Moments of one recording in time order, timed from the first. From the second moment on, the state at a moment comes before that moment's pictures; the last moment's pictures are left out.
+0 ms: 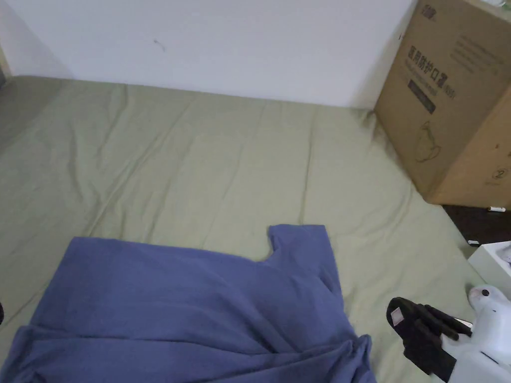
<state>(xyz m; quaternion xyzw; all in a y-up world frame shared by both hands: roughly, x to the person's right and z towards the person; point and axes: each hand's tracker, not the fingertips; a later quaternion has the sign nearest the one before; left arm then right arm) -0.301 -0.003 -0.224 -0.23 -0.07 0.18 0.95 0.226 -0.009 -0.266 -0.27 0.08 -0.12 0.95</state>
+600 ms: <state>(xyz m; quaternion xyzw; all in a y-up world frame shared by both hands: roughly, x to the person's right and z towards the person) -0.294 -0.043 -0.248 -0.30 -0.08 0.18 0.93 0.244 -0.210 -0.592 -0.57 -0.04 -0.11 0.82</state>
